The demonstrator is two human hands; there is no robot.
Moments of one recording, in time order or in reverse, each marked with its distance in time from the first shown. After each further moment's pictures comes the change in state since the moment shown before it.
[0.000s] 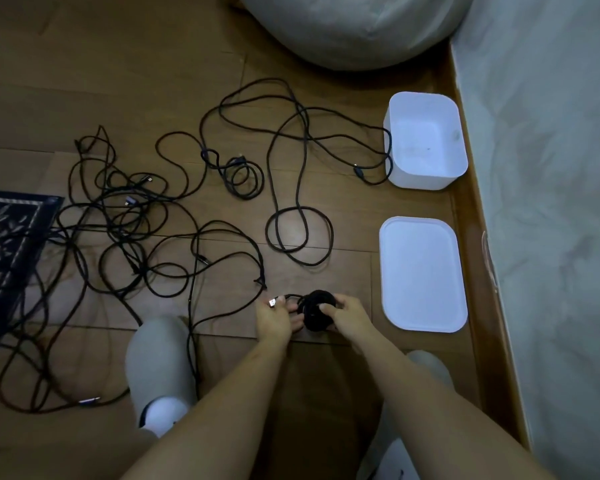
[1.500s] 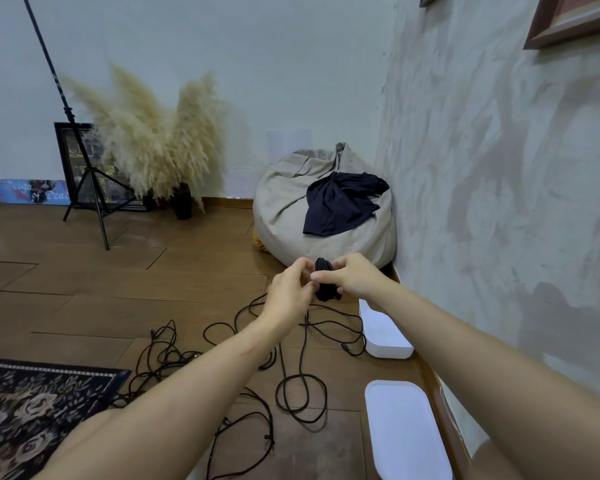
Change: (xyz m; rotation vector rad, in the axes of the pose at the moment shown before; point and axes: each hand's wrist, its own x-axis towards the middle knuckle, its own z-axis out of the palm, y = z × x) left_hand -0.279 0.296 -0.025 0.544 -0.164 1.301; right_hand -0.278 -0.316 -0.149 -0.277 0.075 -0.850
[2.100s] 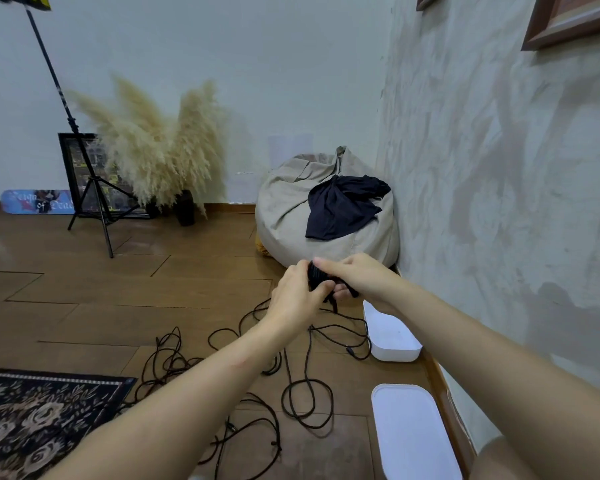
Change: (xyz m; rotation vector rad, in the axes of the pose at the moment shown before) left_hand -0.016 0.034 -0.014 0.171 -0.030 -0.015; right_hand -0.015 -0.019 -0.003 0.229 -0.049 0.066
